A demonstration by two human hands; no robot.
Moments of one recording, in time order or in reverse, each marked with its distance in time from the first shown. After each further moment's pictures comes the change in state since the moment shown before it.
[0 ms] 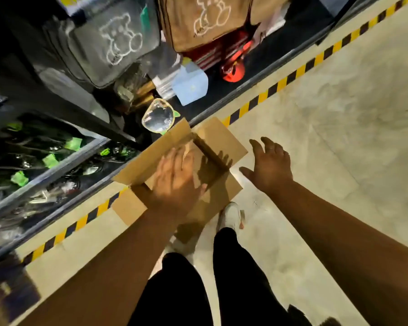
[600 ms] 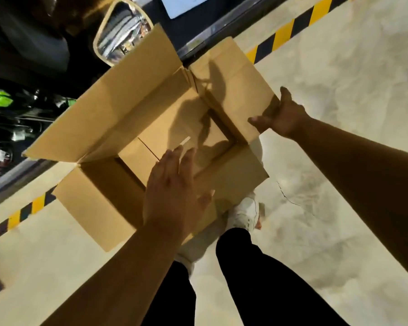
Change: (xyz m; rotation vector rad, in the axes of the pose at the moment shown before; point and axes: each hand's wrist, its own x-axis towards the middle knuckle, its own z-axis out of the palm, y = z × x) left_hand 0.056 -0.026 0.276 -0.076 -0.182 -0.168; right_hand 0.240 0.065 0.284 0.441 -0.294 0.184
